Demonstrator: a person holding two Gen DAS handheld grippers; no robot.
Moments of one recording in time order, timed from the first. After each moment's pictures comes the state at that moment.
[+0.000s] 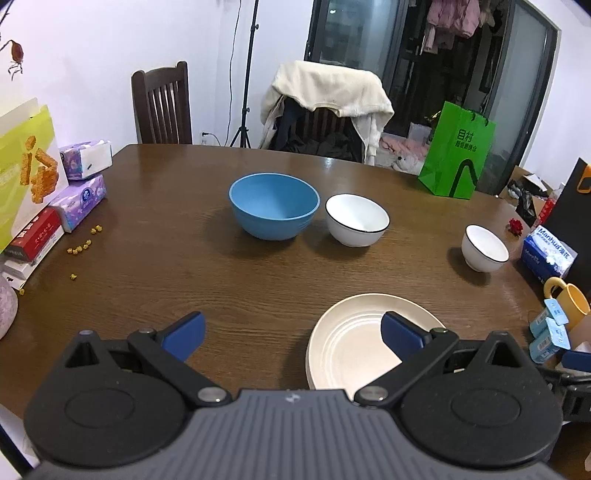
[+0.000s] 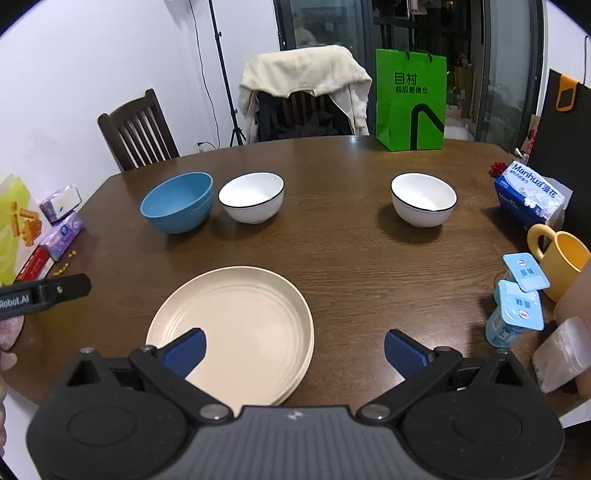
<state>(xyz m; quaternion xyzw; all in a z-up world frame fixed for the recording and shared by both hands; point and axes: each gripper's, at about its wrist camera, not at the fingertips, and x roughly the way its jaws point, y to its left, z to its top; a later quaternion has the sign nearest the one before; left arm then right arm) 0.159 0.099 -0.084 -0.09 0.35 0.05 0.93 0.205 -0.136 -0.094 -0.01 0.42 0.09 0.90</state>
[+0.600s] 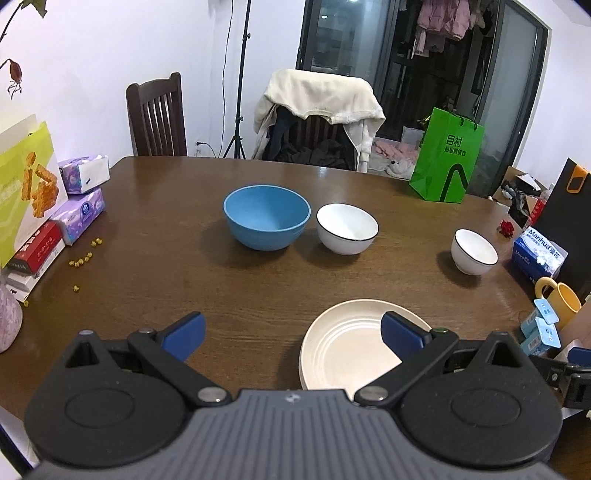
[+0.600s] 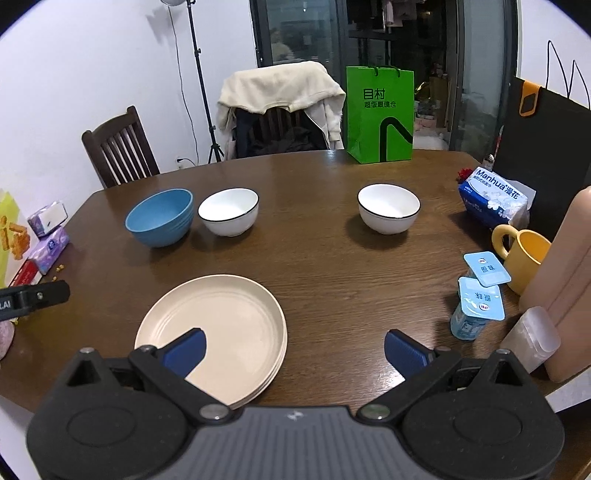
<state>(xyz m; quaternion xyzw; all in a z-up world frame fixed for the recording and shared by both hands) 0.152 0.099 -0.069 -0.08 0.34 0.04 0.94 0.184 -0.147 -0.076 0.00 0.40 0.06 0.92</state>
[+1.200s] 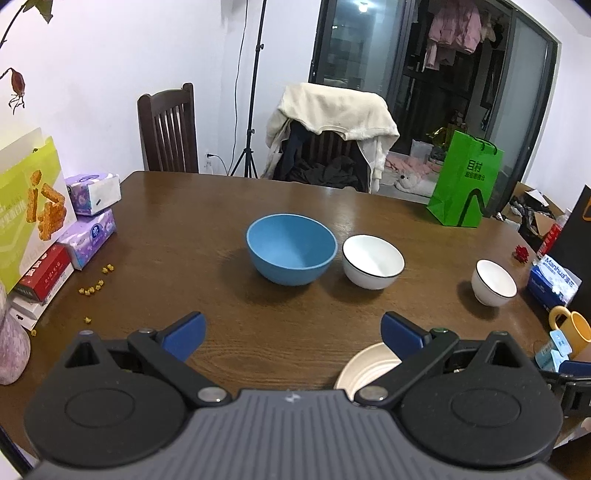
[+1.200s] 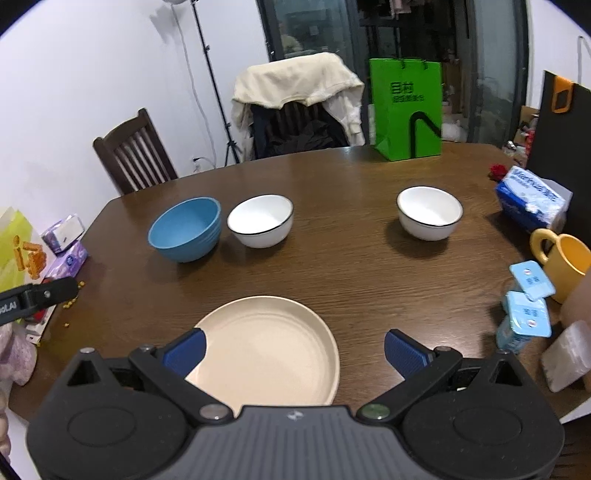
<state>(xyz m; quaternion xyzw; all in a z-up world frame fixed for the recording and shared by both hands) 0.189 0.141 -0.053 -0.09 0.33 0.06 0.94 0.228 -0.104 -0.067 0.02 0.41 0.08 0.91</state>
